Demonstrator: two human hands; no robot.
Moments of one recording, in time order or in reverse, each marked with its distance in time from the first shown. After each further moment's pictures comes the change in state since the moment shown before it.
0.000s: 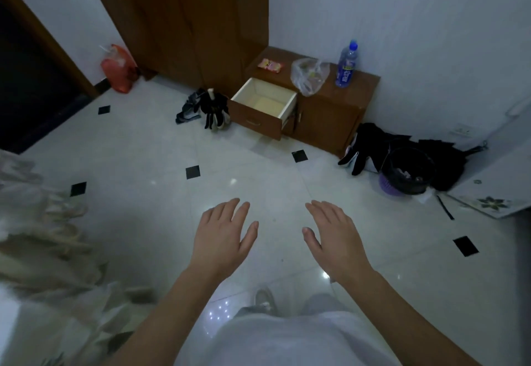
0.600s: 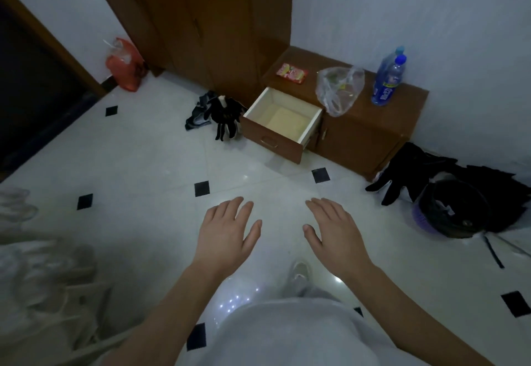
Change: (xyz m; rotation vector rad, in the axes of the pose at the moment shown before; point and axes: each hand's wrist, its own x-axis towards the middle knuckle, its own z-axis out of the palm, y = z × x) left_hand 0.267 -0.086 0.029 0.012 -0.046 -0.076; right_hand 0.303 0.030 0.016 0.034 -0.109 -0.062
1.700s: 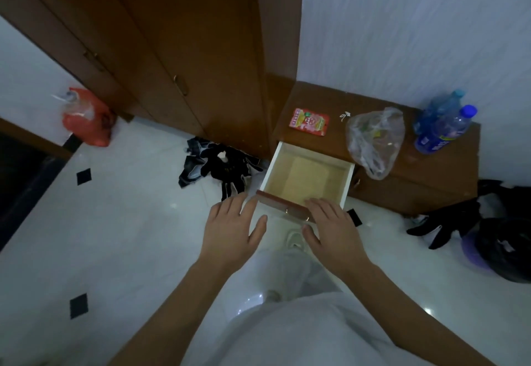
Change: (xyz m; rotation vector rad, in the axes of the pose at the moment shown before) left_hand 0.459 -0.223 -0.001 -0.025 -0.066 0.175; right_hand 0.465 -0.054 0.014 0.059 -0.005 0.176
